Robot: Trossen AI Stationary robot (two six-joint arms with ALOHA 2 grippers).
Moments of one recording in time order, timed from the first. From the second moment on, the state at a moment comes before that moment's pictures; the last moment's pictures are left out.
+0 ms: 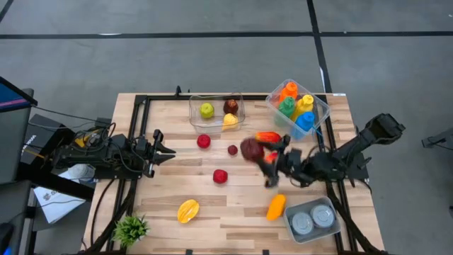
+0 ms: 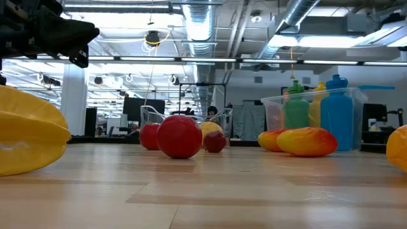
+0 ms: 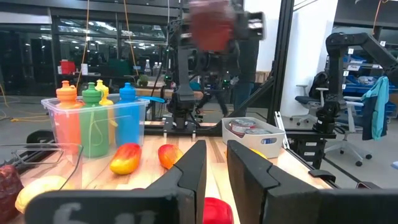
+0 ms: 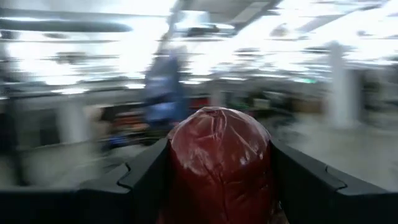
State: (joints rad) left arm 0.01 0.00 0.01 0.14 0.08 -0.06; right arm 0.49 1.36 0.67 1.19 0.85 -0.21
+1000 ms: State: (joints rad) left arm 0.01 0.00 0.01 0.14 0.08 -0.06; right arm 0.01 1.58 0.91 0.71 0.89 0.15
